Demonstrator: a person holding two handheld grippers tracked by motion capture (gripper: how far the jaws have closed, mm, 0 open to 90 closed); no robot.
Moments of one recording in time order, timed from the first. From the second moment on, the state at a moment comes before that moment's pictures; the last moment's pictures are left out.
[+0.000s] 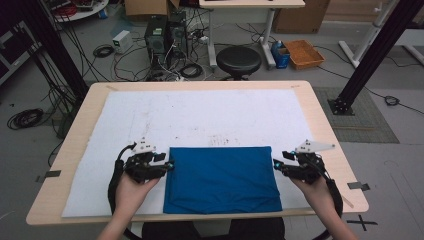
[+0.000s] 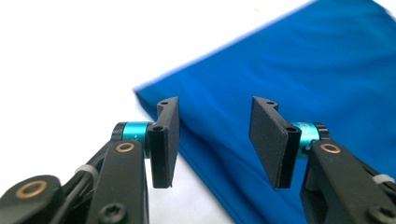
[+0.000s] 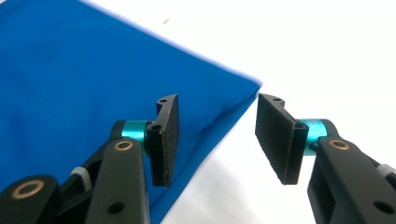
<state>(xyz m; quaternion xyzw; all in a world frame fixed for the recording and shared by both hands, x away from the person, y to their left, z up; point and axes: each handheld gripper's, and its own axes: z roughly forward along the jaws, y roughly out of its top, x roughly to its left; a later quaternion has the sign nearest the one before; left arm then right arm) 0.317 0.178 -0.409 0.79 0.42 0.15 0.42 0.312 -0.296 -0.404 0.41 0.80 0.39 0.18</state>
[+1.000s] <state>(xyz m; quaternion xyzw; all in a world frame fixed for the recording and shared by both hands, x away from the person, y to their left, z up) 0.356 0.162 -0.445 0.81 0.42 0.18 0.37 0.378 -0.278 -0.444 0.45 0.81 0.36 0.14</state>
